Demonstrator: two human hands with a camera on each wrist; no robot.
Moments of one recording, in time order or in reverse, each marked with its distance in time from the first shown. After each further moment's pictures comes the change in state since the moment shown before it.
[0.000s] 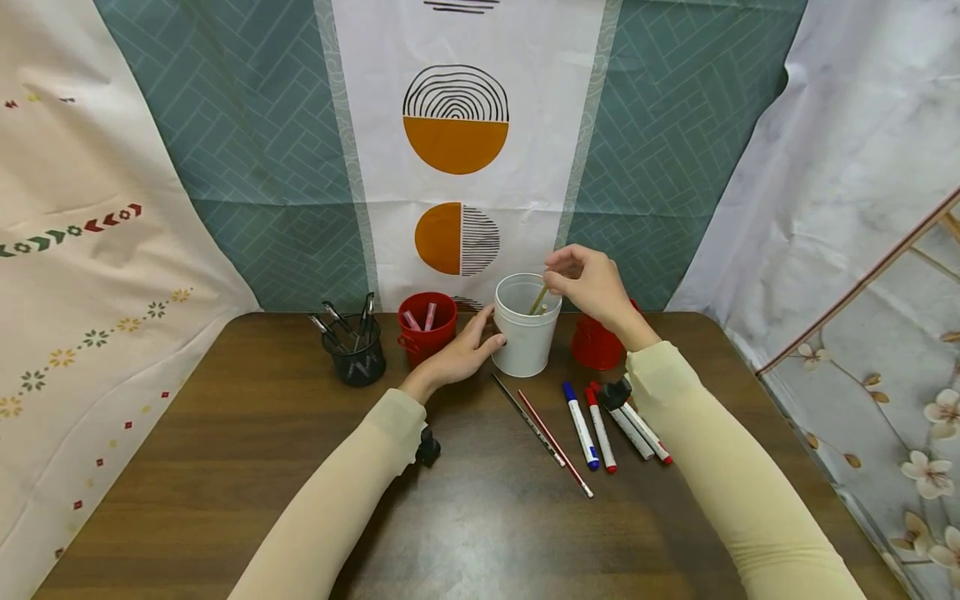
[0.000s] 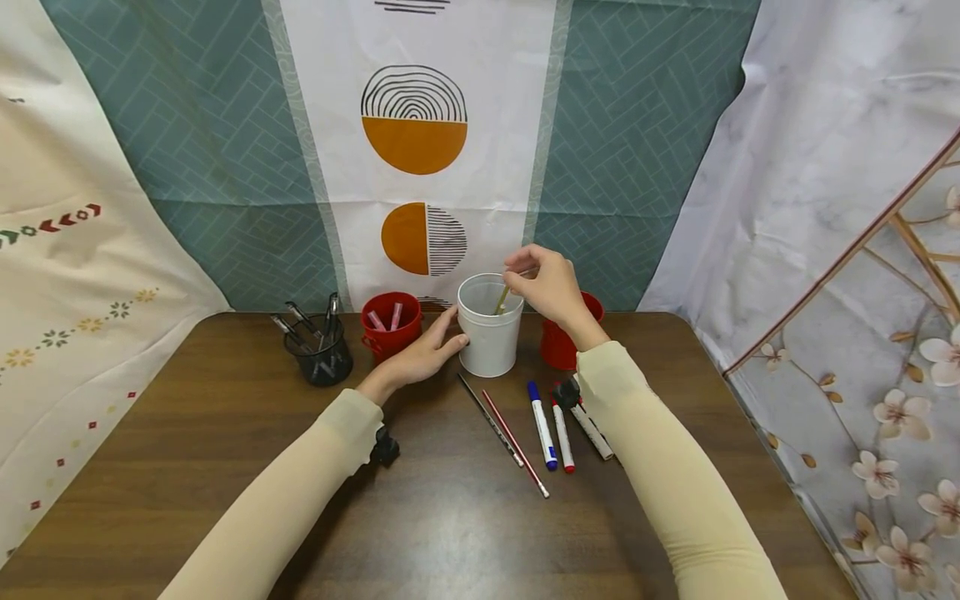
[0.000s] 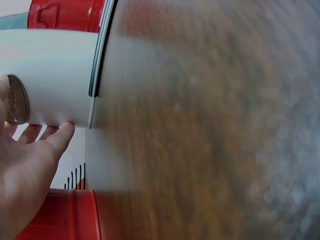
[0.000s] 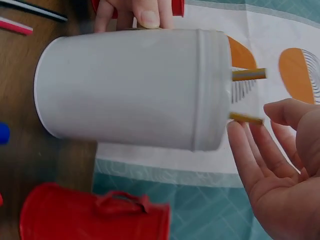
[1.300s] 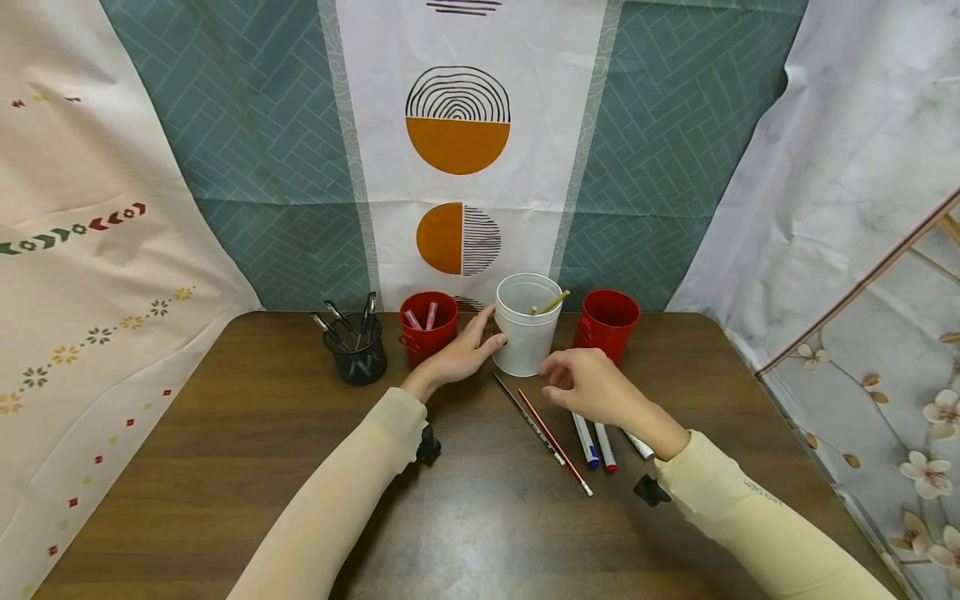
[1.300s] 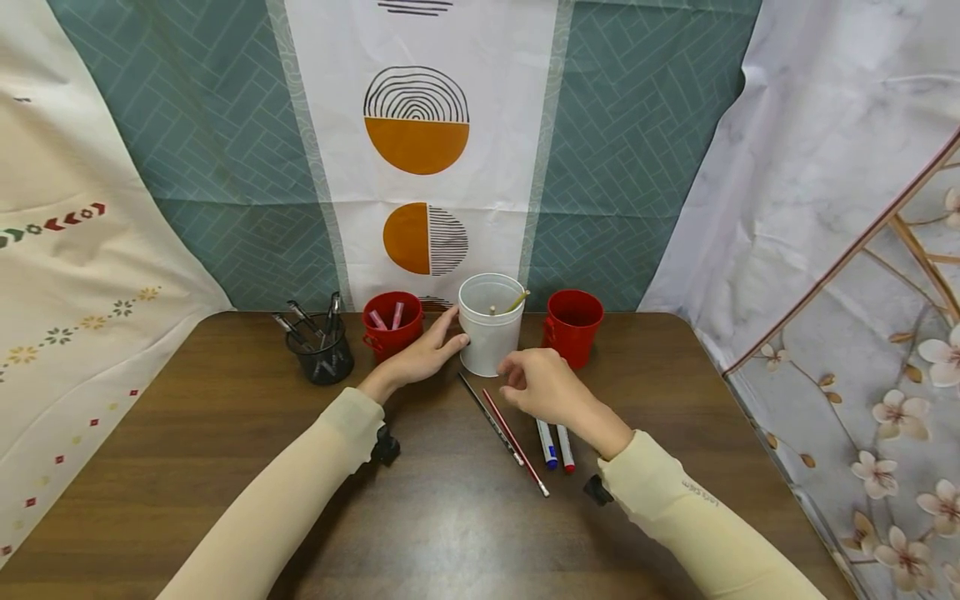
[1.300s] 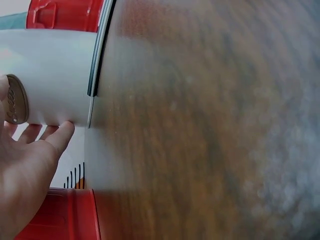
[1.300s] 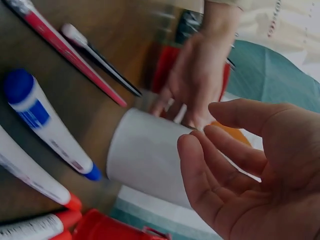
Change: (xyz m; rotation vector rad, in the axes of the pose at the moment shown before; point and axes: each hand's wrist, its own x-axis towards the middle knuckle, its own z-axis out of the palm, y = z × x) left_hand 0.000 0.000 0.001 0.008 0.013 0.006; right_hand -0.114 -0.001 0.027 -0.329 -0.316 -0.164
